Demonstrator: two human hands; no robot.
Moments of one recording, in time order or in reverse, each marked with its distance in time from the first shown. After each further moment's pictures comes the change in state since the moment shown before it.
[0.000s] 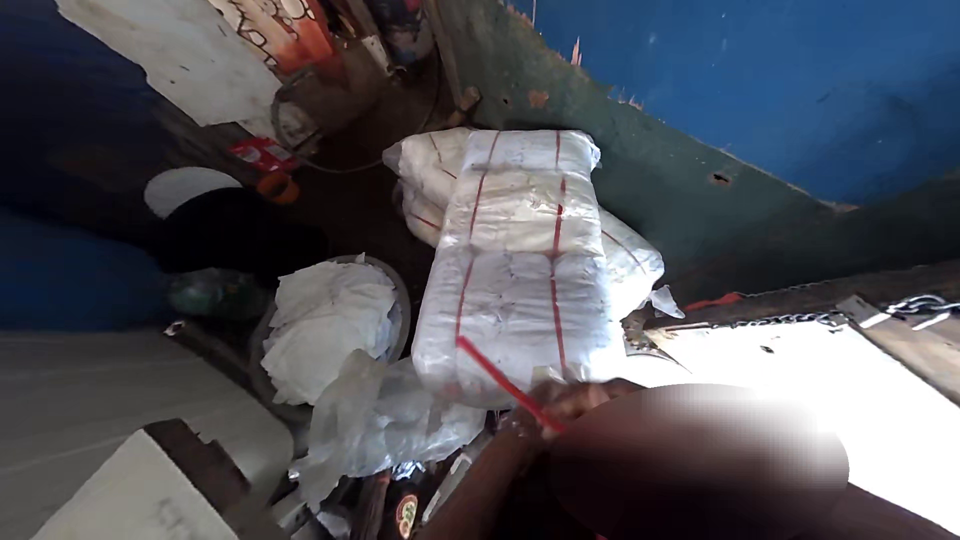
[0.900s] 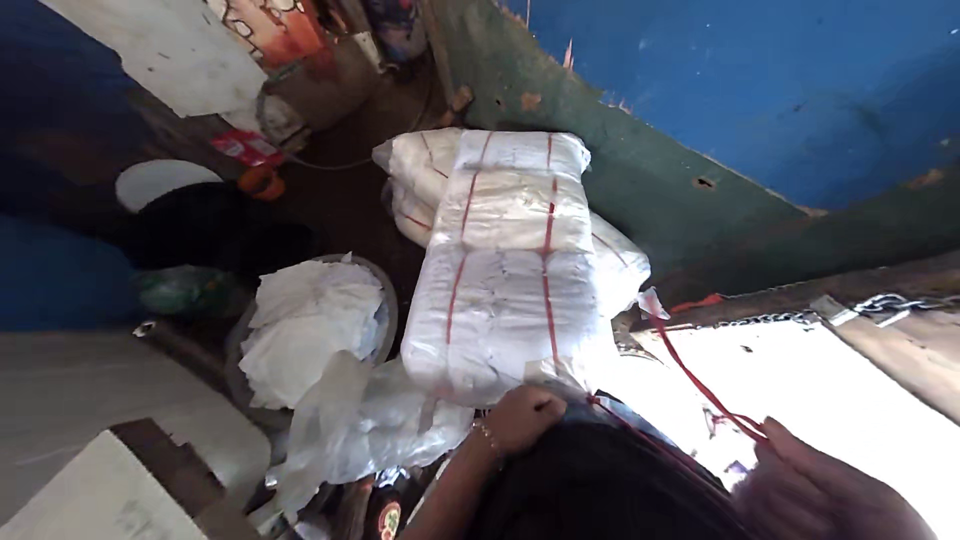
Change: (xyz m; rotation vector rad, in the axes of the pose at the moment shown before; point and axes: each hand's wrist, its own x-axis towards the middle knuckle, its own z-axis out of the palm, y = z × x) left_hand 0.008 0.005 -0.019 -0.026 -0.176 -0.005; right_hand -0.125 0.002 0.022 0.687 0.673 0.074
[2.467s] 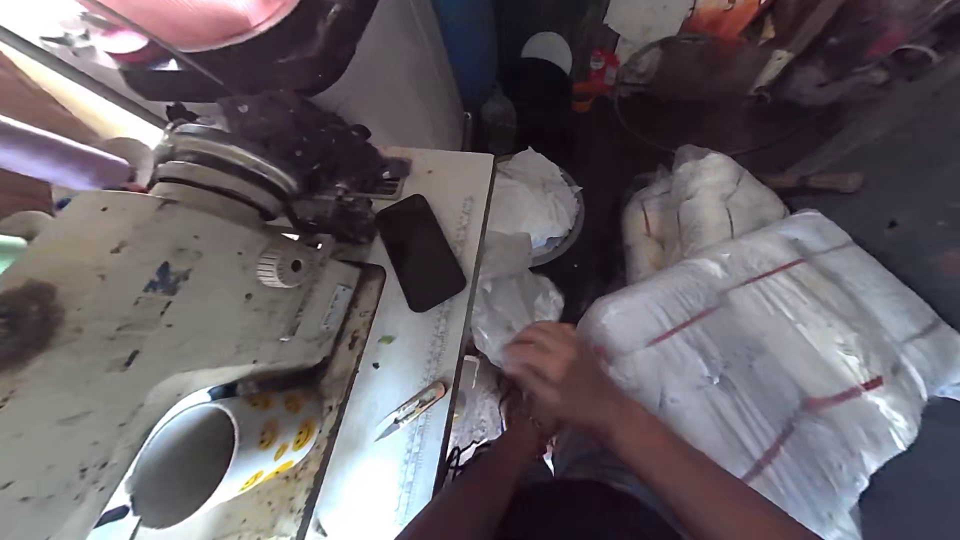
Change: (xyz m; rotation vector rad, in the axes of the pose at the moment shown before) left_hand -0.030 -0.102 0.095 -0.720 1.054 -0.497; right_hand 0.193 0.175 0.206 -1.363 -1.434 -1.114
